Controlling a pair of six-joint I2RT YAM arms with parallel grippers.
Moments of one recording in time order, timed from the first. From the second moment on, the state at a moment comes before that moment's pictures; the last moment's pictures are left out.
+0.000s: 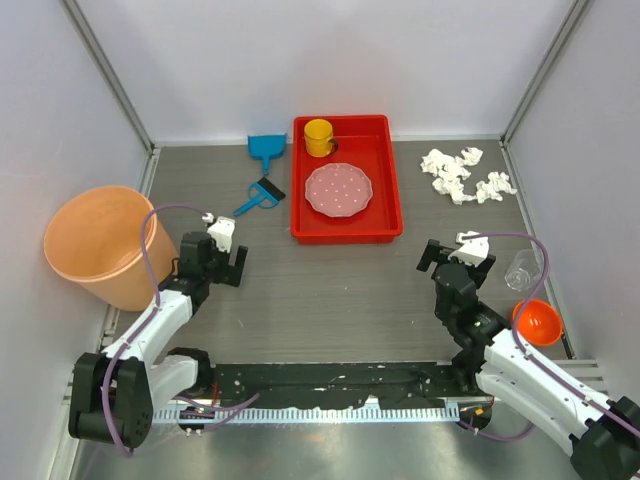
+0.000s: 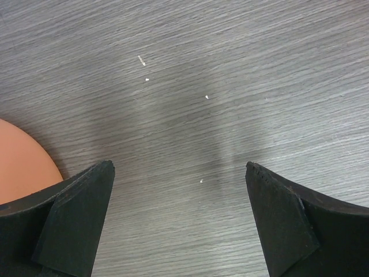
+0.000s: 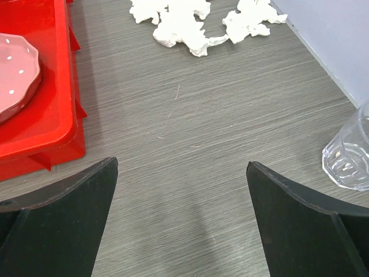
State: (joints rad) left arm -0.14 1.04 0.46 -0.11 -0.04 0.18; right arm 0.58 0.63 0.28 0.05 0.87 0.28
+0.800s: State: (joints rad) left arm -0.14 1.33 0.88 -0.38 0.13 0.31; right arm 0.58 0.63 0.27 0.06 0.85 0.26
